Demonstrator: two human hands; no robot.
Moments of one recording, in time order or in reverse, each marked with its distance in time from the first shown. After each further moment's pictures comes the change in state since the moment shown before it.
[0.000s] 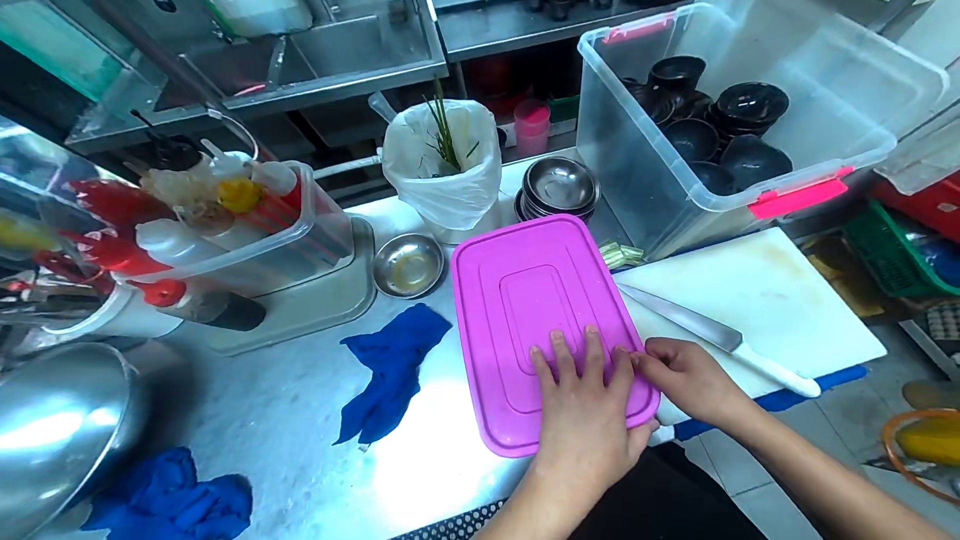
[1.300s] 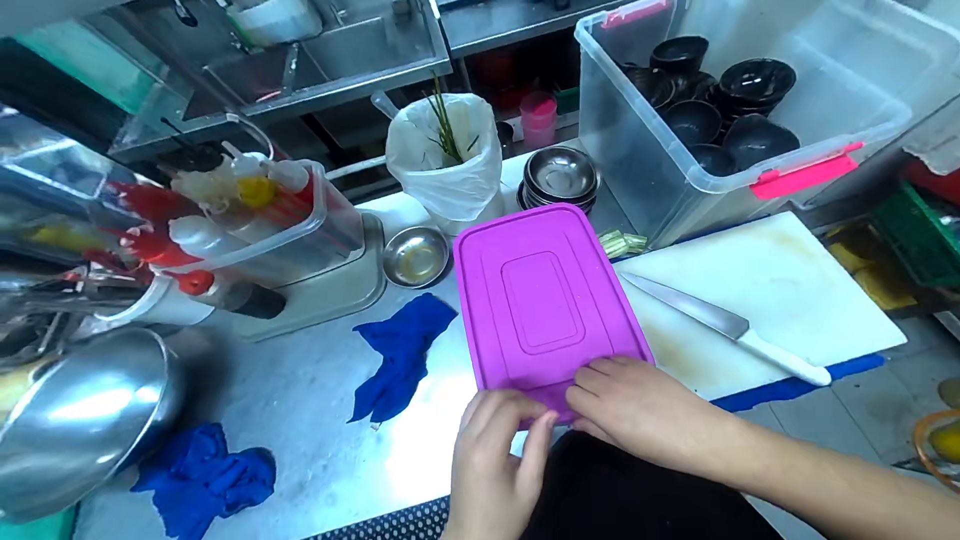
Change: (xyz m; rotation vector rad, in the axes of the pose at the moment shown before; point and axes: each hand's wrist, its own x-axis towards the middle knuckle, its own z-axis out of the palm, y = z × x) left_hand -0.088 -0.050 -0.042 -0.599 0.423 -0.127; right_hand -0.027 -0.059 0.042 -0.793 -0.231 -0.836
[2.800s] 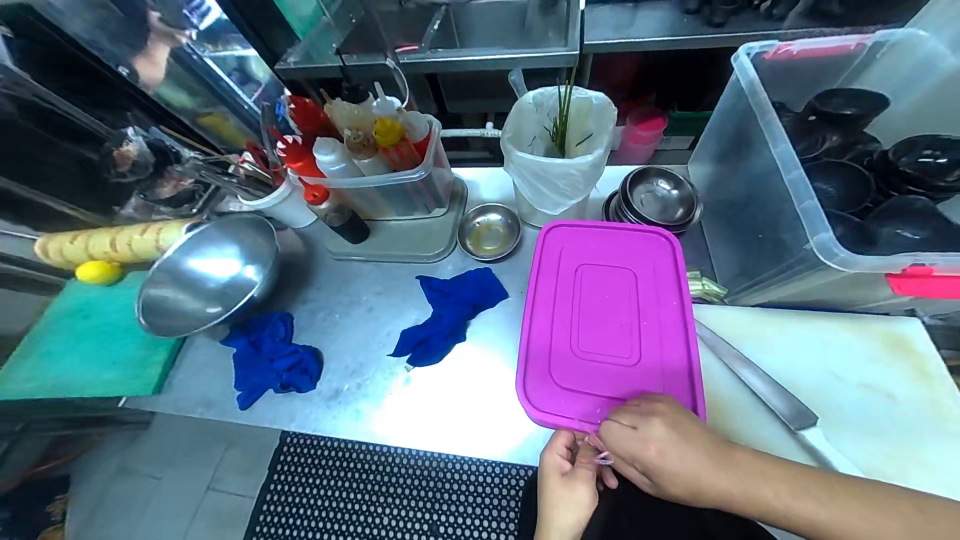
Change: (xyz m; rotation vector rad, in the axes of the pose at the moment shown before) left_hand -0.047 0.028 0.098 -0.935 0.354 -0.812; right_hand 0.011 0.024 0.016 0.202 0.139 -0.373
